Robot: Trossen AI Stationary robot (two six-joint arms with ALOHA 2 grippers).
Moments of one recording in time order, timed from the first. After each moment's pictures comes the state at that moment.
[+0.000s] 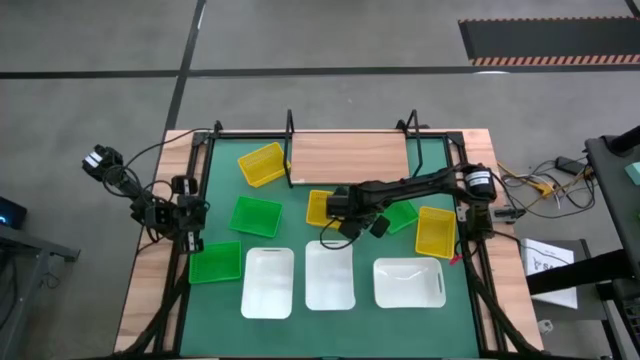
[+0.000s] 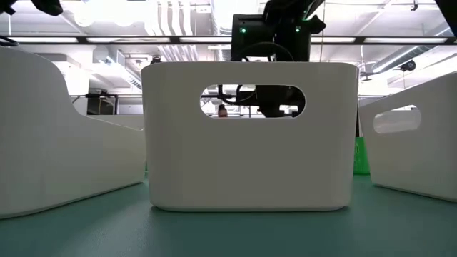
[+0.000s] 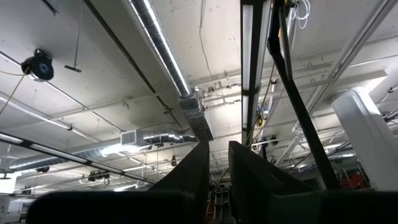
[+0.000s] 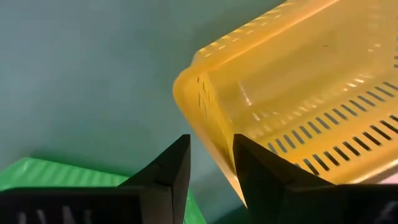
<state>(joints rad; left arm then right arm) -0.67 0.59 0.01 1.51 -0.48 0.76 -0.02 1.96 1.42 -0.94 0.17 -1.00</state>
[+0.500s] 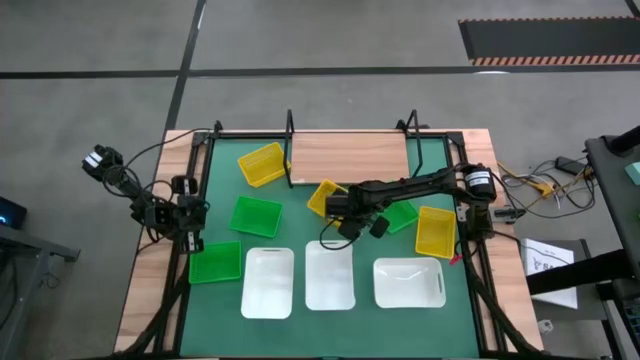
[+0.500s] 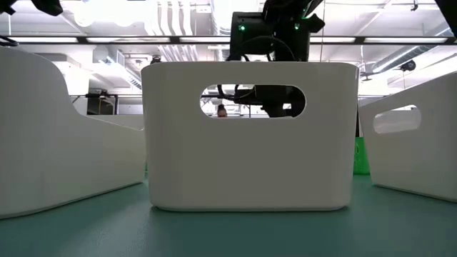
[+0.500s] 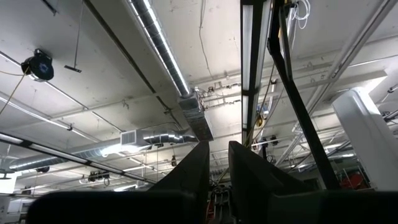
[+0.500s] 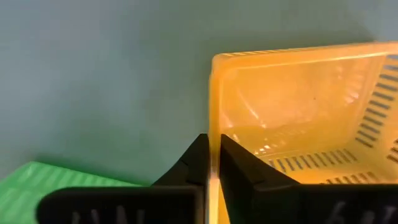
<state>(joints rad) -0.67 0.59 0.01 1.51 -0.48 0.76 -0.02 1.95 1.44 -0.94 0.14 -1.01</state>
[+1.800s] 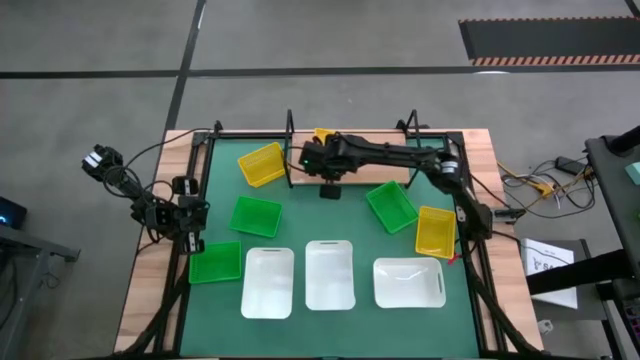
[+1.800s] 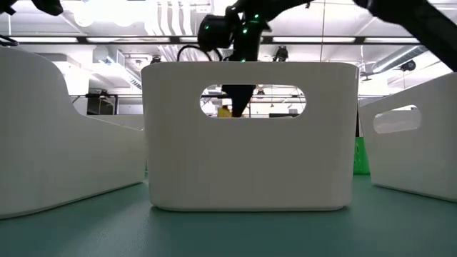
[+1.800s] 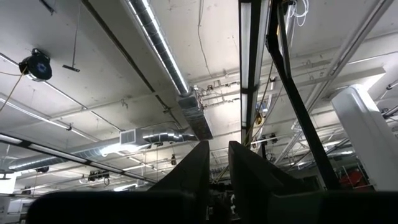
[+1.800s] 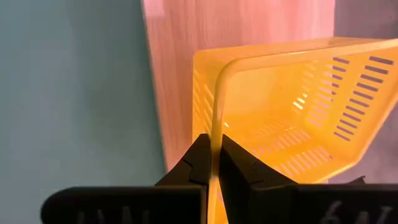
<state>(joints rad) -0.67 0.61 0.01 1.51 -0.48 0.76 -0.24 2.21 2.05 -1.12 0.29 -0.22</state>
